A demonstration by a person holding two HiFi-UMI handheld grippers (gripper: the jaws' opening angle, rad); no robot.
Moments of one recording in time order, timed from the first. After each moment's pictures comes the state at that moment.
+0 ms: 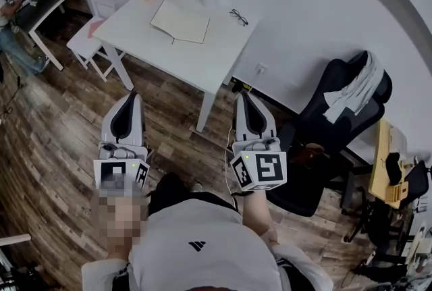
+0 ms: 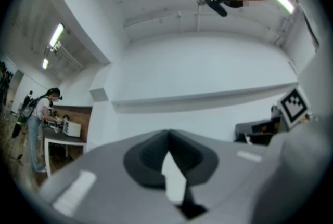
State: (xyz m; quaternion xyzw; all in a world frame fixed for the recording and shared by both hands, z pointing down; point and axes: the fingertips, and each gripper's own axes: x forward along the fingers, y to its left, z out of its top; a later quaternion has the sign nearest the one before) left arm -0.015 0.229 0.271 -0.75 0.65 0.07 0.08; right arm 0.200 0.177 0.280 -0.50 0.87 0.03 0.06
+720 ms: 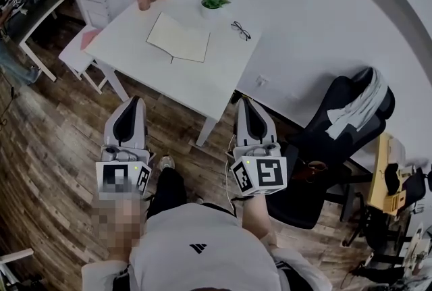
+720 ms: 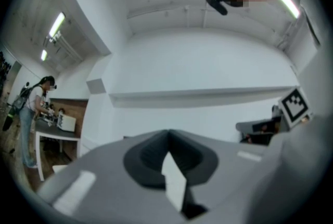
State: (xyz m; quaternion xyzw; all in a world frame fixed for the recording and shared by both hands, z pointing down) left arm -0.055 0.119 0.281 -0.77 0.64 0.07 0.06; right arm 0.161 0.078 0.281 -0.51 0.86 0.03 0.05
